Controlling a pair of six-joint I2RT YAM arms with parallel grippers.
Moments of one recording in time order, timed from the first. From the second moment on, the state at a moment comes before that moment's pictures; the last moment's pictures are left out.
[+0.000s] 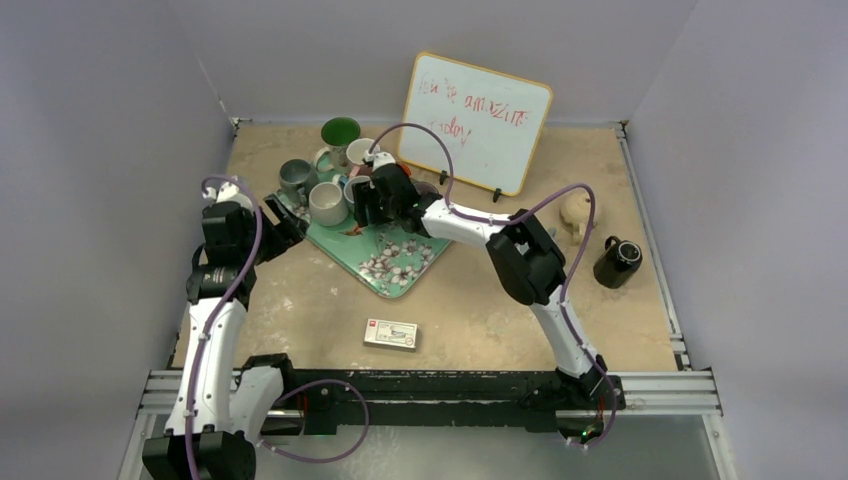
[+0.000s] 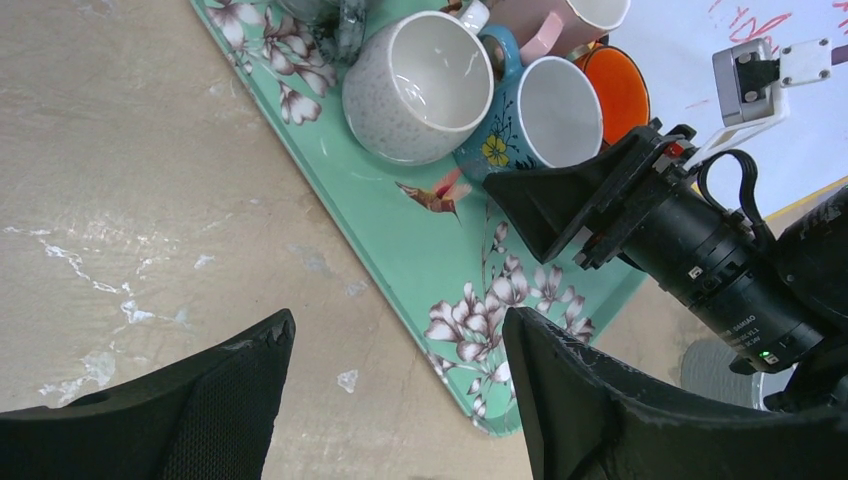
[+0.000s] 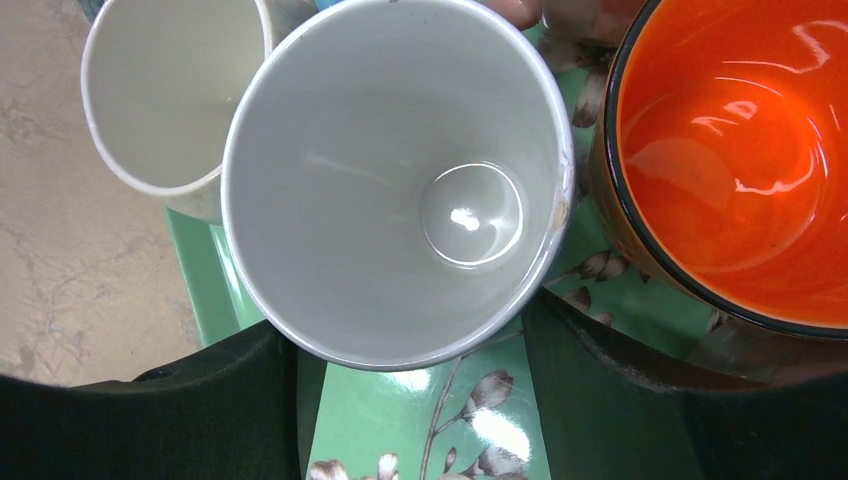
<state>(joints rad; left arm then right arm) 0.12 0.83 0.79 -0.50 0.17 -0.51 0.81 2.27 1.75 -0.09 0.05 0.40</state>
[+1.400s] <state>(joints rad) -0.10 0.71 0.79 -0.62 0.17 -0.43 0.54 1.22 1.07 -0.89 0.56 0.77</state>
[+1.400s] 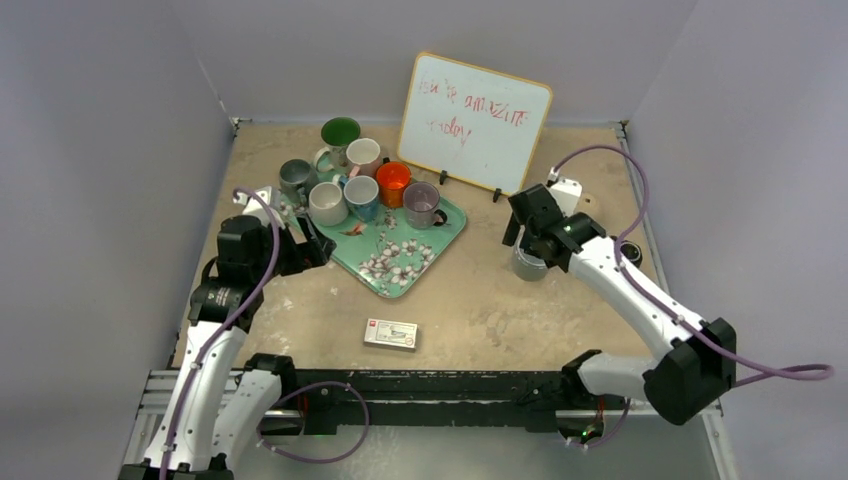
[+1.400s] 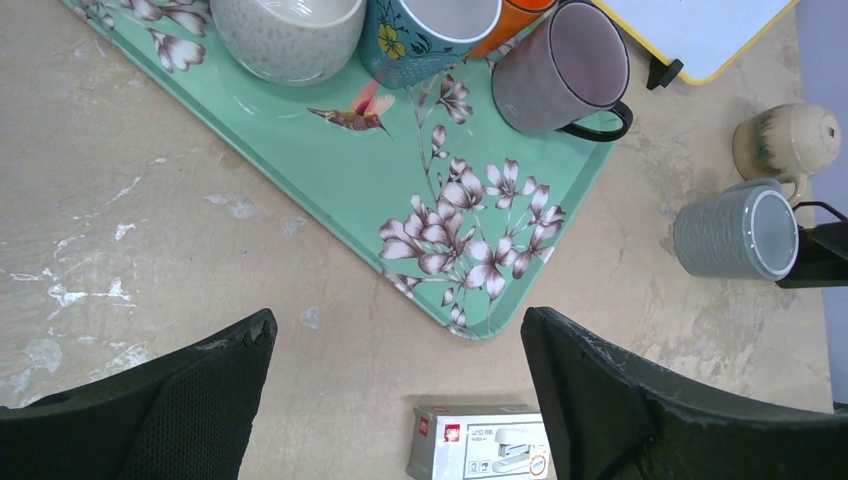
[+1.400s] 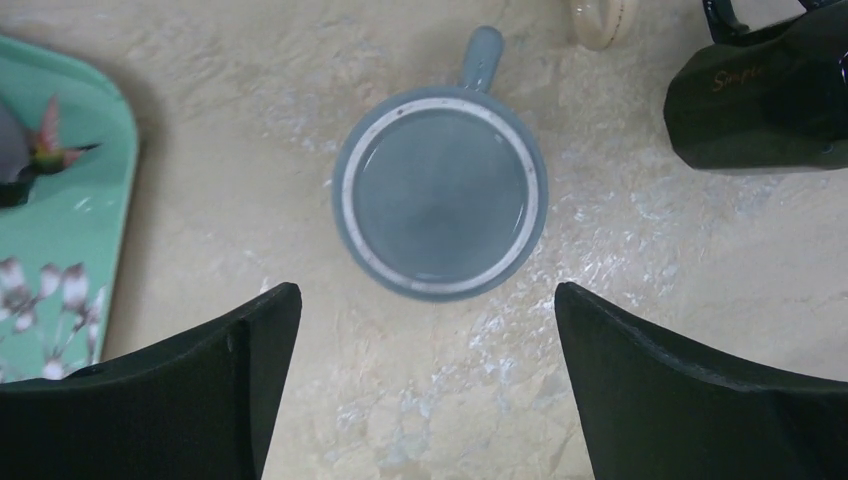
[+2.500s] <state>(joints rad) -0.17 0.70 0.79 -0.62 0.15 -0.42 0.21 1.85 1.36 -0.79 0.06 0.31</state>
